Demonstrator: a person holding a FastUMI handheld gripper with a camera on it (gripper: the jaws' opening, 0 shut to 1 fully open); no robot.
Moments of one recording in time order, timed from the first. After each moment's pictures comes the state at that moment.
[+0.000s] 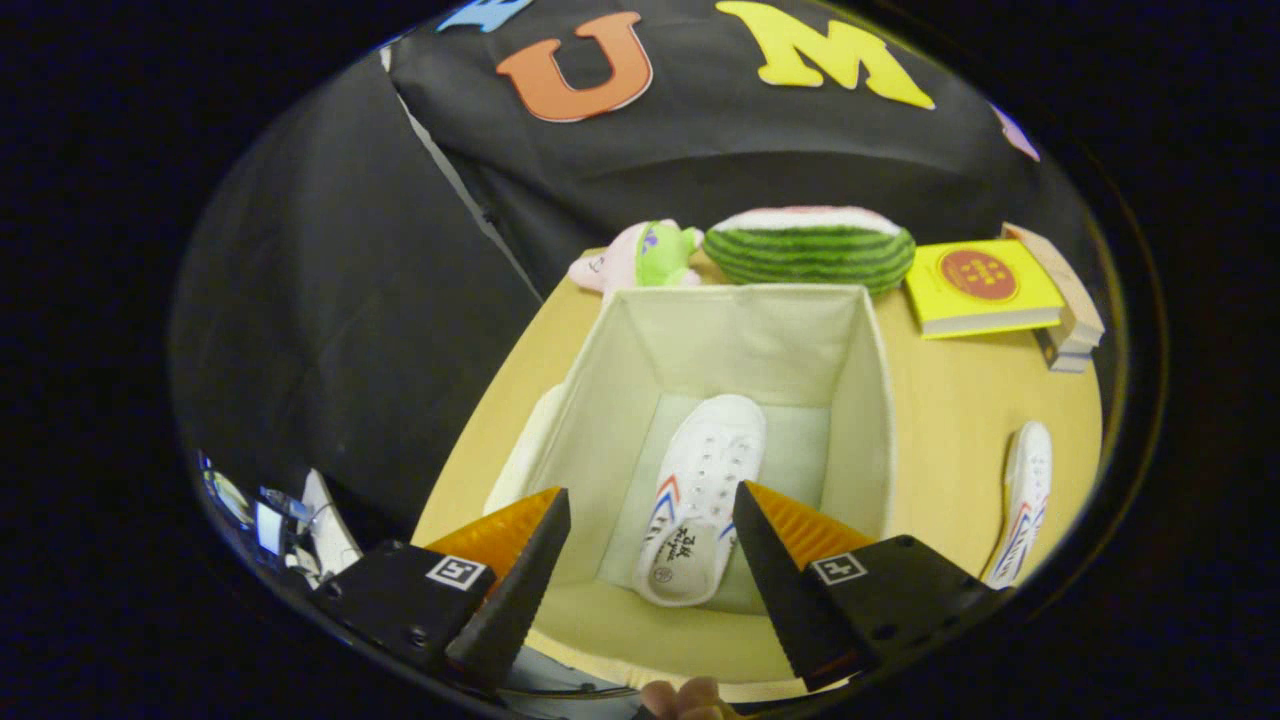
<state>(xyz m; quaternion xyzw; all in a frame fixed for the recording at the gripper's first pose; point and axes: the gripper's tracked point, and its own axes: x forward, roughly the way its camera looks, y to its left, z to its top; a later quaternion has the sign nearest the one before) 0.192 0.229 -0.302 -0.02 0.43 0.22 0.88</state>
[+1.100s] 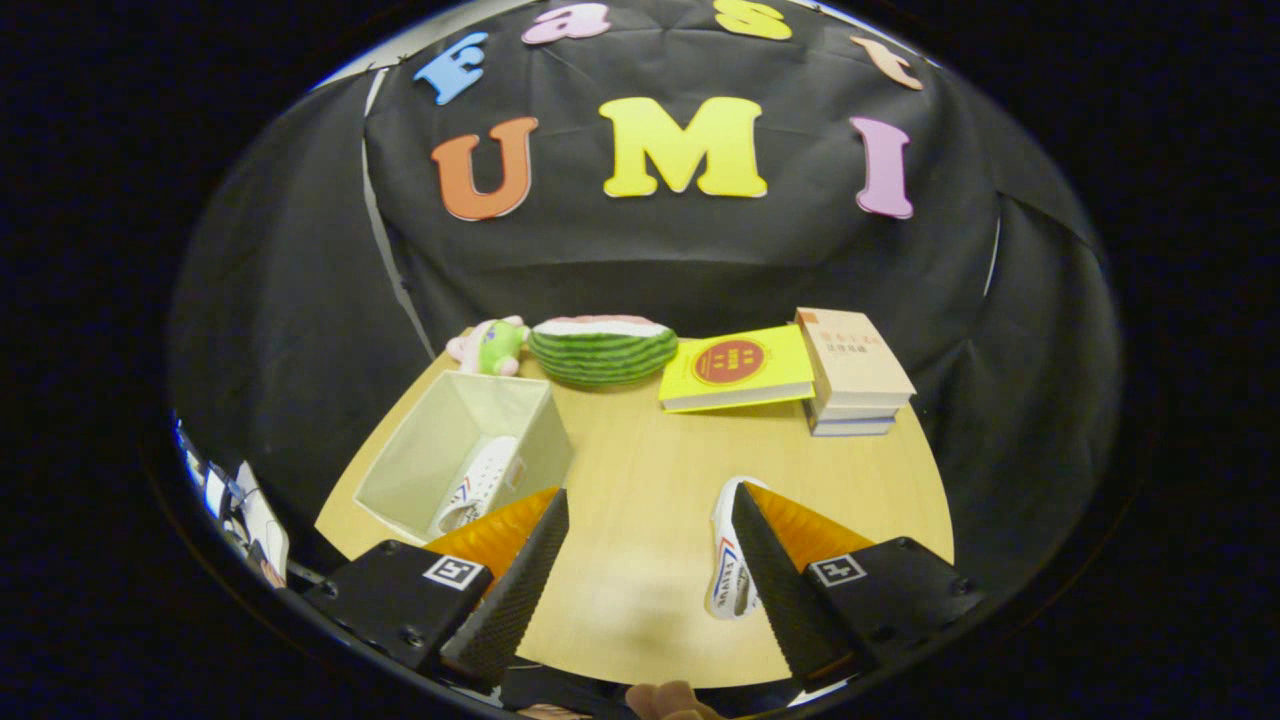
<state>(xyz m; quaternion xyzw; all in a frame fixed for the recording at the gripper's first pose) 0.172 -0.057 -0.179 -0.05 0.35 0.11 0.93</state>
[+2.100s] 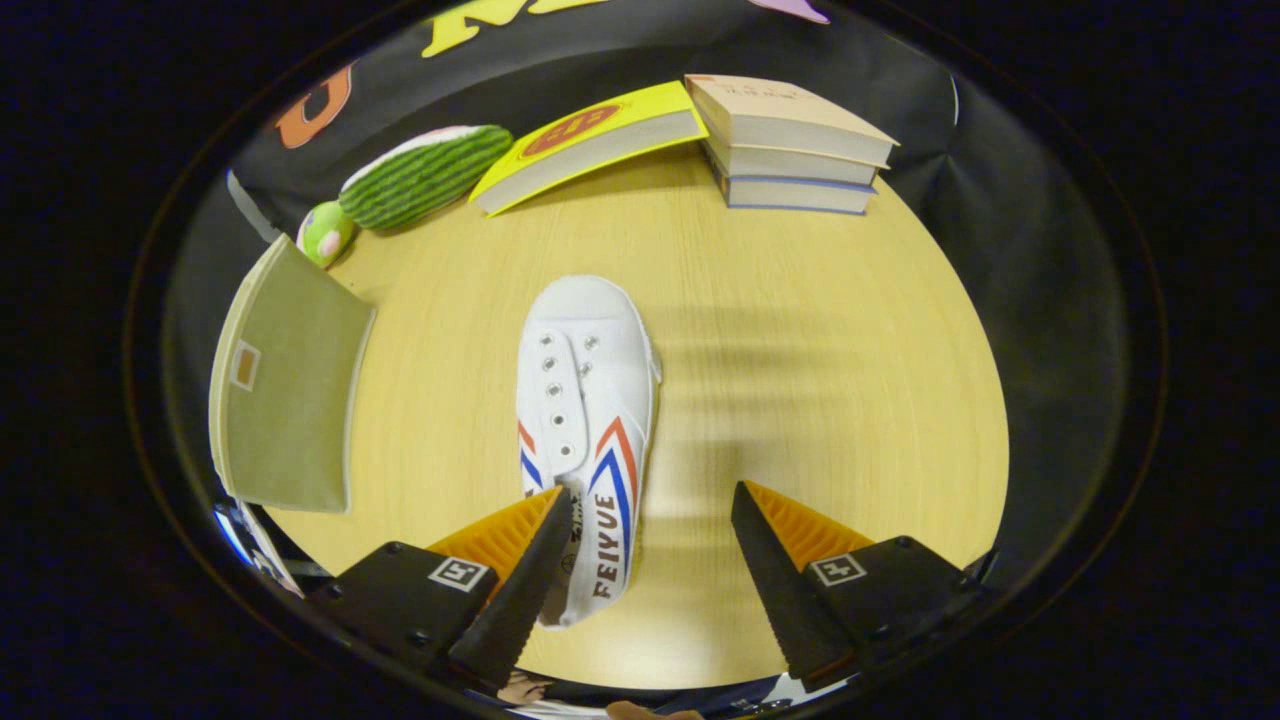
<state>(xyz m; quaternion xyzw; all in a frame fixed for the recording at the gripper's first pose) 0.200 -0.200 -0.405 -0.01 0.58 0.03 0.81</state>
